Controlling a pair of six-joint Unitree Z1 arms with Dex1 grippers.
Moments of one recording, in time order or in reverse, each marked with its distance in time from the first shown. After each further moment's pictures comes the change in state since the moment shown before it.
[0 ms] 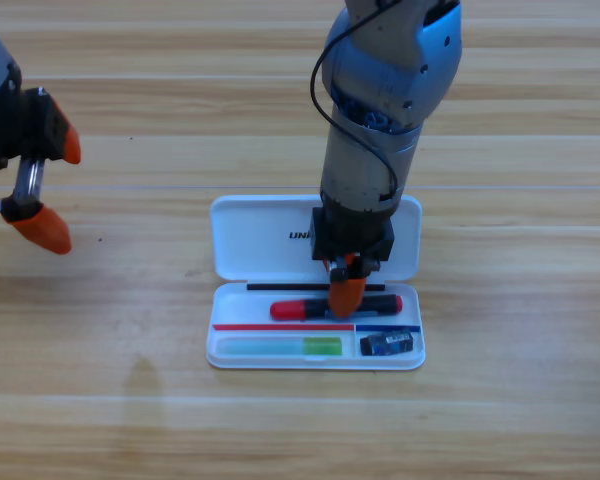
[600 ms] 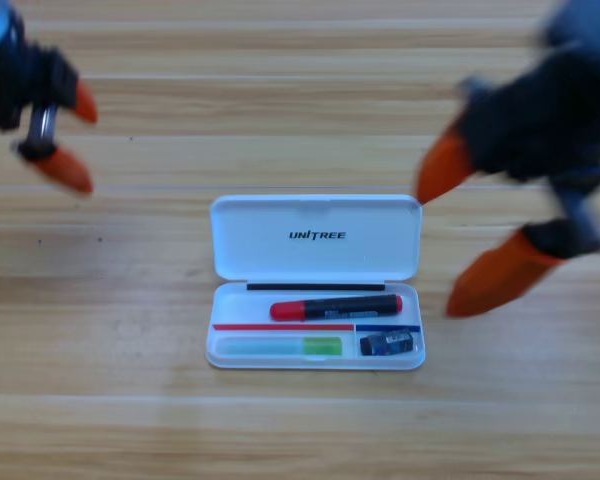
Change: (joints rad) arm 0 0.029 0.005 -0.122 -0.003 -0.065 0.036; arm 1 0.025 -0.707 0.474 -0.103 0.230 0.130
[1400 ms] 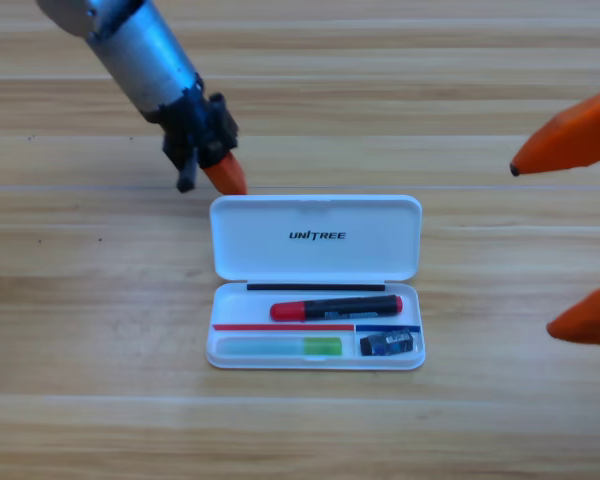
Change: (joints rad) arm 0 0.004 0.558 -0.375 0.006 -0.276 -0.006; arm 1 0.000 -0.415 0.435 -0.428 0.153 0.225
